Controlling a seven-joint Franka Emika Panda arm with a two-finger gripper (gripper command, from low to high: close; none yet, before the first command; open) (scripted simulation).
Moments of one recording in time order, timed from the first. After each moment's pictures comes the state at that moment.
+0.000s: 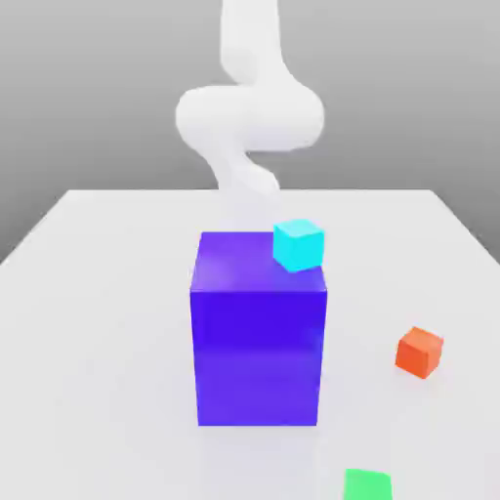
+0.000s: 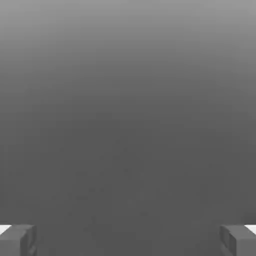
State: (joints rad) arm 0.03 -0.71 0.01 -2.29 -0.01 2.32 0.75
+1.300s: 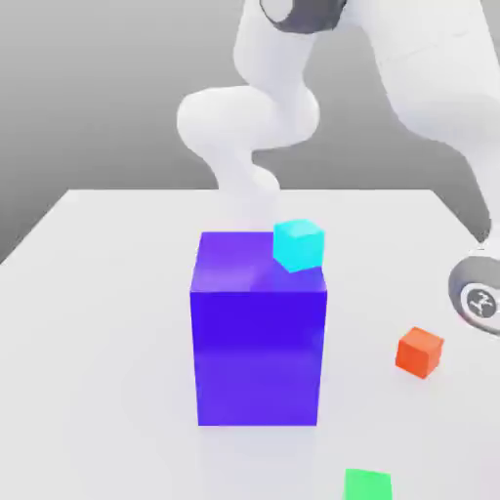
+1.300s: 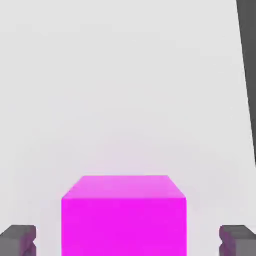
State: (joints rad) arm 0.41 0.63 0.20 -2.06 -0.25 2.66 0.12
